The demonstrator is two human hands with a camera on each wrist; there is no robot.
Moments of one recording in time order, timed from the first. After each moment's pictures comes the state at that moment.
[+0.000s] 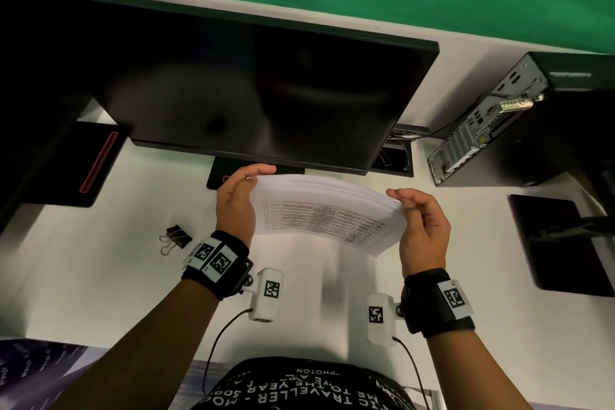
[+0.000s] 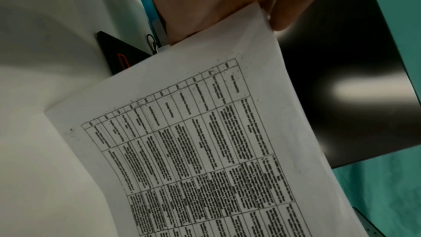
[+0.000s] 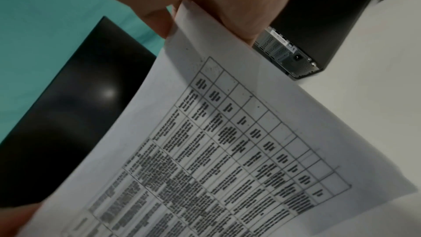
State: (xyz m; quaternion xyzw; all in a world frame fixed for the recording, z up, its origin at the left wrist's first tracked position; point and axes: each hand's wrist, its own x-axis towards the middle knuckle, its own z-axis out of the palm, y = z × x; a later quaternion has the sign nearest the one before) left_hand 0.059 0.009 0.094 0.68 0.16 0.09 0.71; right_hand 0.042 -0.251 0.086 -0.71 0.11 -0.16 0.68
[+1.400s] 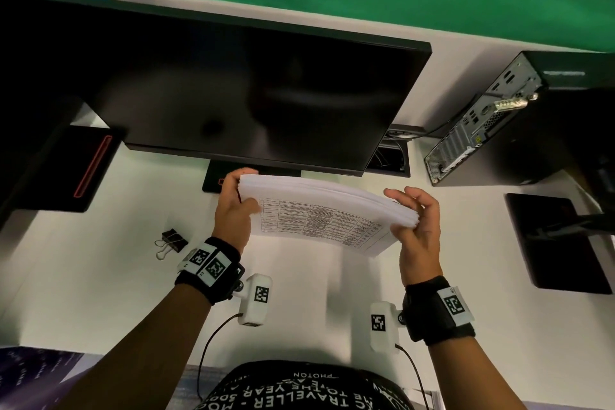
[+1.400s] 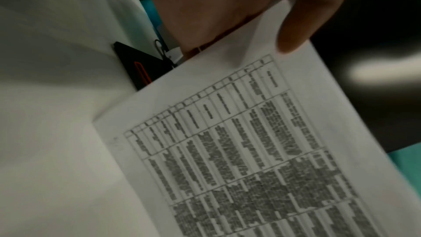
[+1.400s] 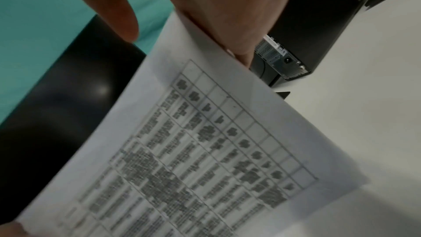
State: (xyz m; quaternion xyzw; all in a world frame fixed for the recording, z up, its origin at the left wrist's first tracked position) left_hand 0.061 0.016 0.075 0.67 0.14 0.02 0.73; right_hand 0.035 -0.266 0.074 -0.67 0.03 -0.08 0.74
